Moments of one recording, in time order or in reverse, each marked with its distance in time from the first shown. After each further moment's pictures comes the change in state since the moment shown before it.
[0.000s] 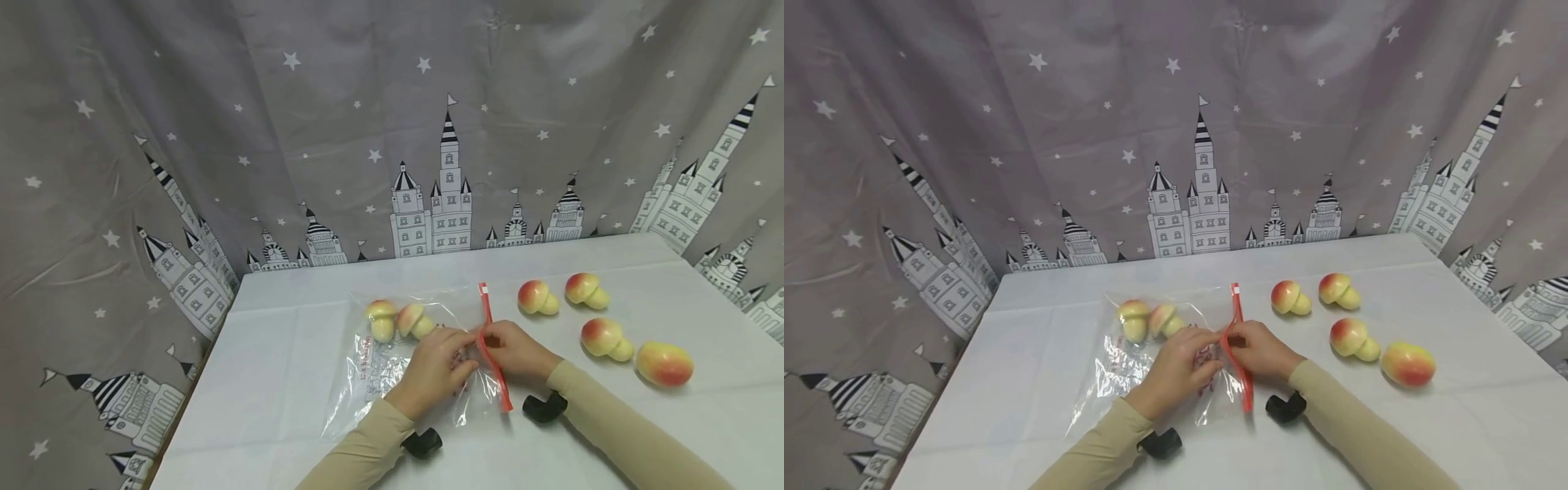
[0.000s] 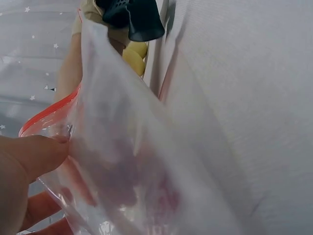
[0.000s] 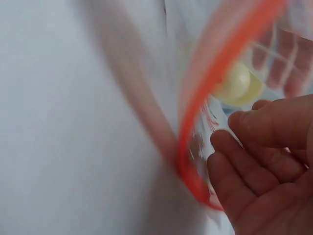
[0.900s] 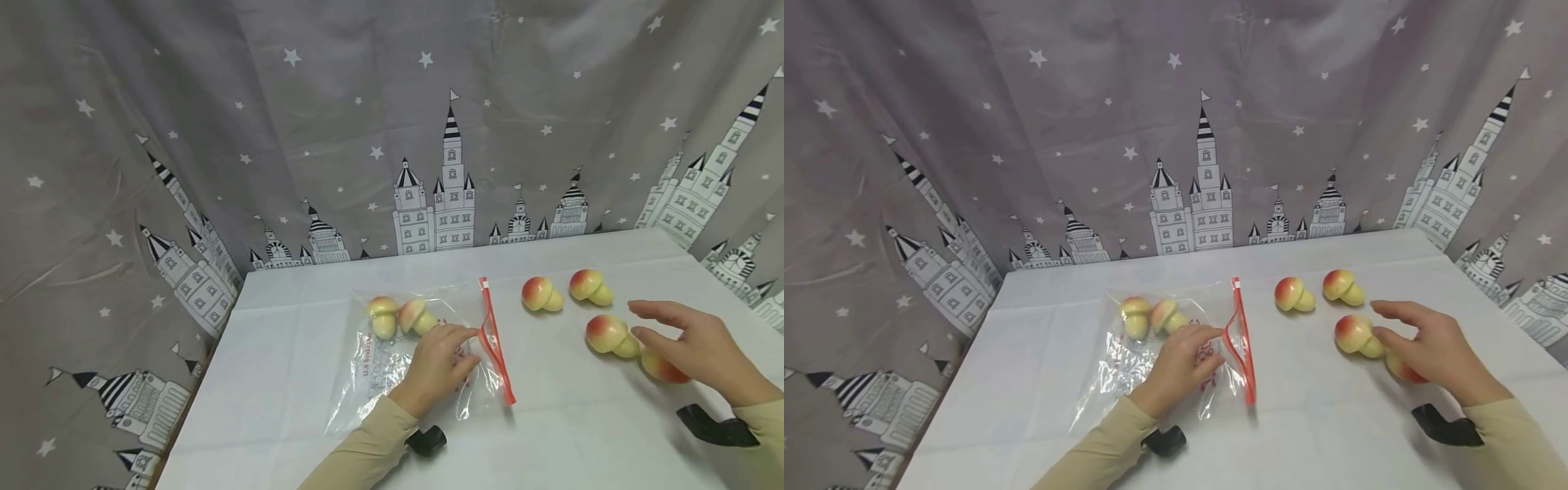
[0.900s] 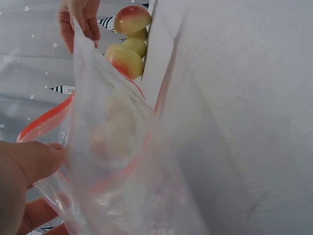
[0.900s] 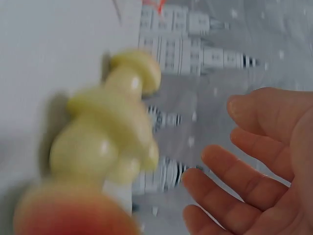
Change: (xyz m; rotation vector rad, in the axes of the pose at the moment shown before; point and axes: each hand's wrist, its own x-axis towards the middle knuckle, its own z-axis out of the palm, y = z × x) left_hand -0.002 -0.002 0.002 -0.004 0.012 -0.058; right_hand -0.139 0.011 -0.139 -0.428 0.413 0.300
